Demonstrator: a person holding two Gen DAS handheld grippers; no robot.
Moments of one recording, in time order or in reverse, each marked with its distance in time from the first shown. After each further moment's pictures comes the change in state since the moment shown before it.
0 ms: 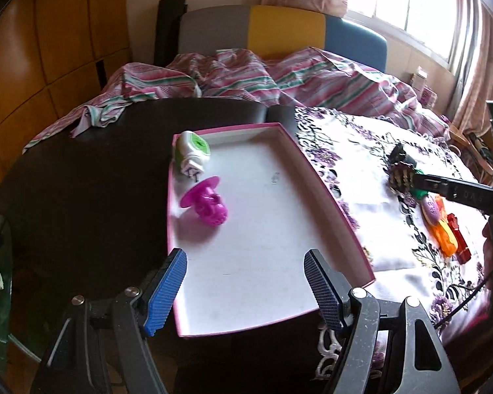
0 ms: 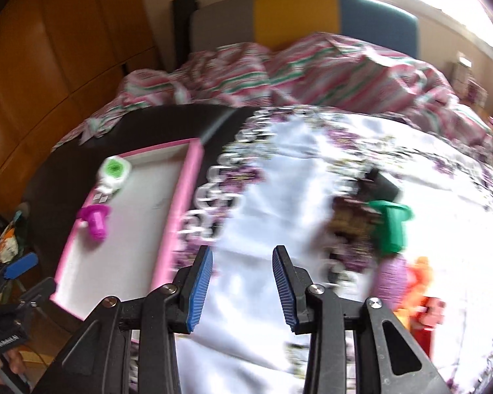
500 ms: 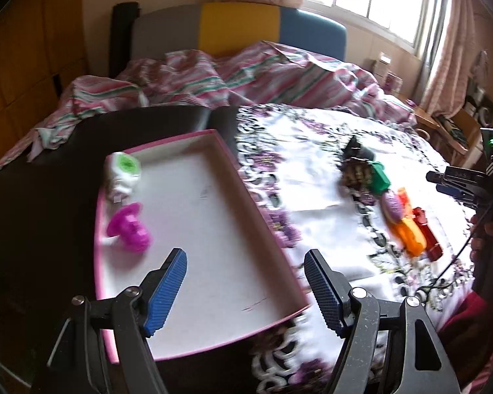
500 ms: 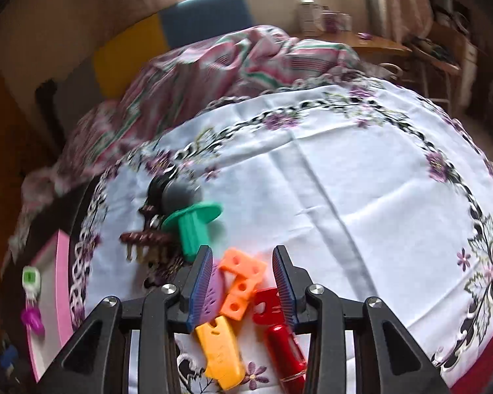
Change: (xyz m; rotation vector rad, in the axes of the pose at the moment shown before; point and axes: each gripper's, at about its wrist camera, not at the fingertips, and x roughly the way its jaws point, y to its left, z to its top) left arm 0.017 -0.066 0.028 0.094 0.028 -0.154; right arm -0.033 -0.173 -0.028 0.528 -0.108 -0.235
